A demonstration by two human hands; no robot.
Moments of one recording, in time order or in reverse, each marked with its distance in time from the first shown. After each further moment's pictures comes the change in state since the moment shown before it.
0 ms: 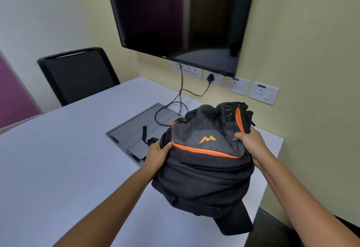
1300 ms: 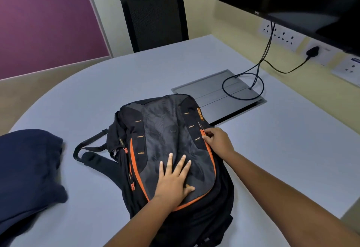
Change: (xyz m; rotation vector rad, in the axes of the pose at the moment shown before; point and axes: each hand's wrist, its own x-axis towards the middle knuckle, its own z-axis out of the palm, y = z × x) left_hand -0.106 -0.185 -0.102 1.147 -0.158 -0.063; right_hand -0.015 0.131 0.288 -0.784 -0.540 -0.383
